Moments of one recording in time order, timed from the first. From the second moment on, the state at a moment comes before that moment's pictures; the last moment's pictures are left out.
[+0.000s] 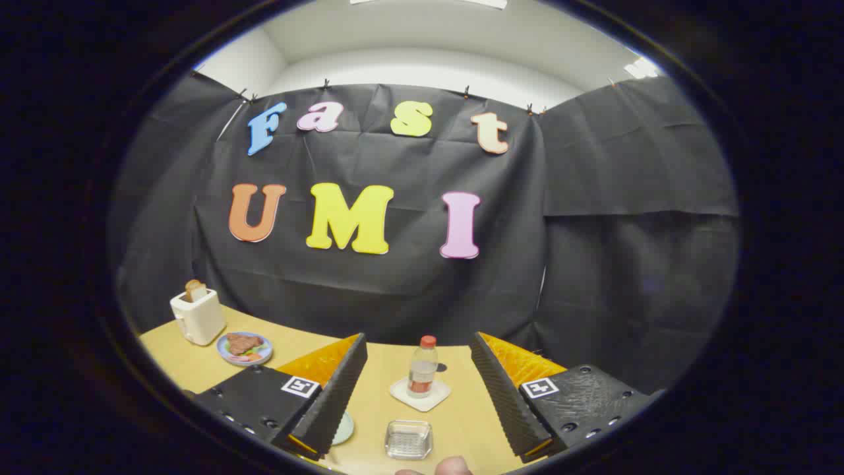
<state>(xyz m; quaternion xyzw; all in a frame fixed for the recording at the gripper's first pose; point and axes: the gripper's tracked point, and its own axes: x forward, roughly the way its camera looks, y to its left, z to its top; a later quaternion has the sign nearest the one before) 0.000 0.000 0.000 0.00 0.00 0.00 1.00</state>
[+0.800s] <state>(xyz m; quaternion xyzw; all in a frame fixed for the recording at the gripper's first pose) -0.008 0.036 -0.007 0.00 0.03 0.02 1.00</state>
